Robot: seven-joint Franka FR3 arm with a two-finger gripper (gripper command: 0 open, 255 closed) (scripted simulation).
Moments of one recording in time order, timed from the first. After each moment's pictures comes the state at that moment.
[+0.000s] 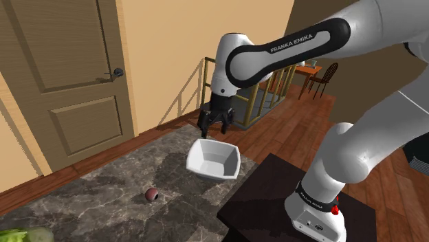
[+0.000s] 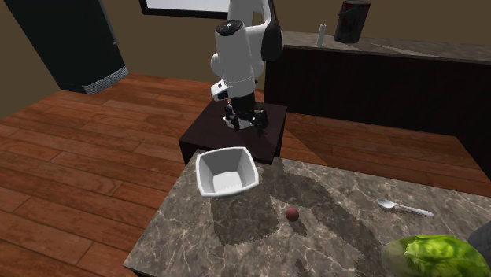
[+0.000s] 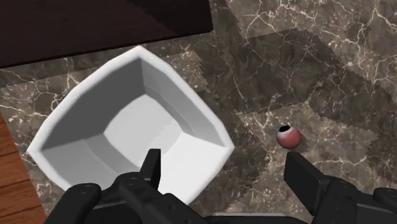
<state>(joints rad) 0.09 -0.40 0.24 -2.53 0.29 2.12 0.39</state>
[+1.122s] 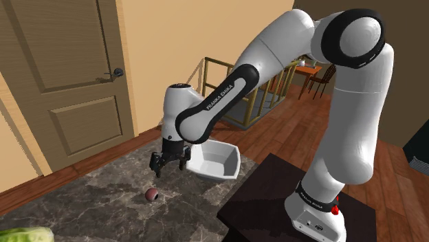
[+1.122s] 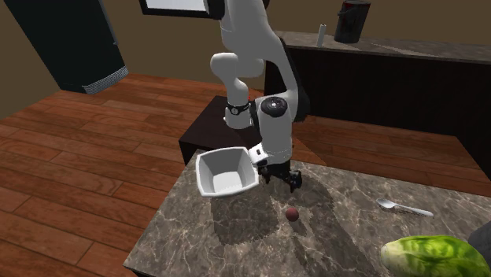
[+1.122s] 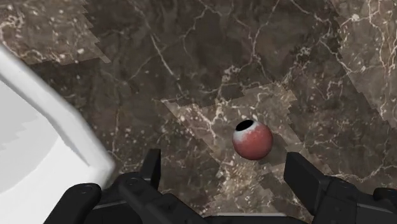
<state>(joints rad) 0.19 0.26 0.37 -2.26 0.09 2.55 0.71</state>
